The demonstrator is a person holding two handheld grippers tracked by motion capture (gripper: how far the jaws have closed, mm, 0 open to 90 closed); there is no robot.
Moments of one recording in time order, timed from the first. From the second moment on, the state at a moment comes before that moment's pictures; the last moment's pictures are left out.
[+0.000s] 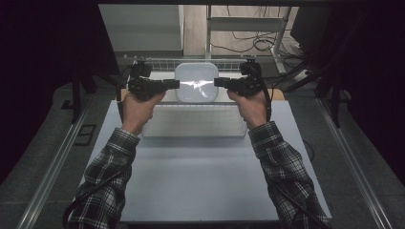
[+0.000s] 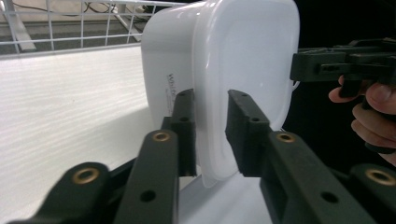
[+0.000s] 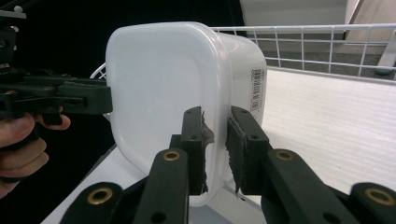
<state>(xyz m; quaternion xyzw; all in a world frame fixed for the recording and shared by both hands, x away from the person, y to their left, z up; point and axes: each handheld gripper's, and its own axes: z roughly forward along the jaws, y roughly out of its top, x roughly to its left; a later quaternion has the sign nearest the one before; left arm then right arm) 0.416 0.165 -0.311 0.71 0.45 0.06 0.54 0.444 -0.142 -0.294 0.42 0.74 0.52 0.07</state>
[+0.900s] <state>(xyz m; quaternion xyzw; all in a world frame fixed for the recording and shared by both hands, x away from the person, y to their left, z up) 0.456 0.157 -0.313 0.70 0.49 0.09 0.50 0.473 -0.126 -0.301 0.45 0.74 0.49 0.10</state>
